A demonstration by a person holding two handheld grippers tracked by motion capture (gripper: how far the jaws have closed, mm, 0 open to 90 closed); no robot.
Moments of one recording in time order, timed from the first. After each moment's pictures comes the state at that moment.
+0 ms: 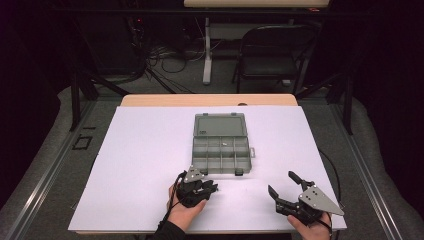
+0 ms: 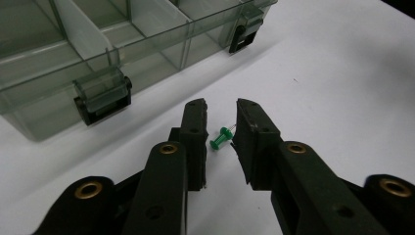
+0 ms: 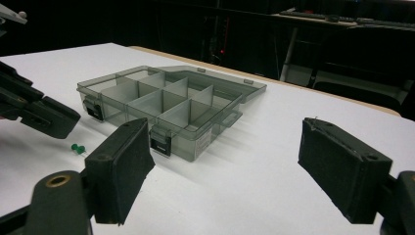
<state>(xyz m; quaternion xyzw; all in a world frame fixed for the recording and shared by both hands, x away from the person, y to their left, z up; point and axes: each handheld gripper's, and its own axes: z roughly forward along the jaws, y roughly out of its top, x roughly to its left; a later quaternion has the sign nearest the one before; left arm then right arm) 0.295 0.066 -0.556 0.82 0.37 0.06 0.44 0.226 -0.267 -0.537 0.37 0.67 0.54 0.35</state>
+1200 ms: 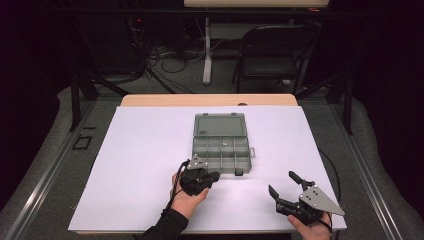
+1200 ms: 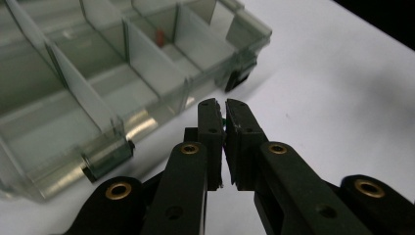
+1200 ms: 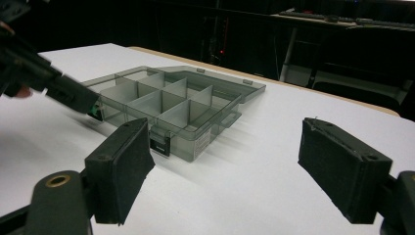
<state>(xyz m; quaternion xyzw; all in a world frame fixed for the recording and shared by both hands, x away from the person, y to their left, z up) 0.319 0.058 -0.525 0.81 0.37 0.06 0.45 0.226 -0.267 -0.537 0.37 0.67 0.54 0.35</state>
